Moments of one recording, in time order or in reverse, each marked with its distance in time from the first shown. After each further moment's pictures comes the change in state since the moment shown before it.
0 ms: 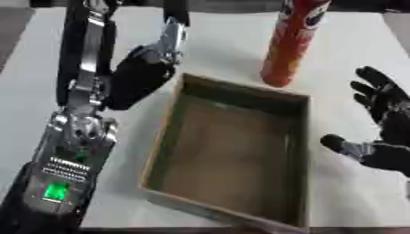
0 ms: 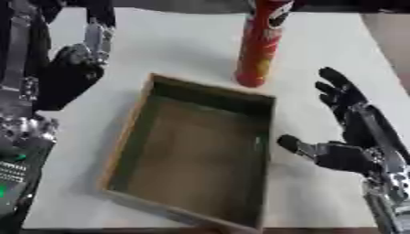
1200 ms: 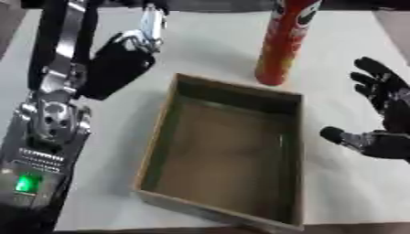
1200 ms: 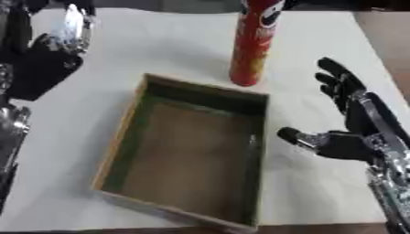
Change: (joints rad) left arm -0.063 0.075 0.062 0.000 0.099 0.050 -0.161; right arm -0.023 -0.132 -0.021 0.000 -0.062 0.069 -0.015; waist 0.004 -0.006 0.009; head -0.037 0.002
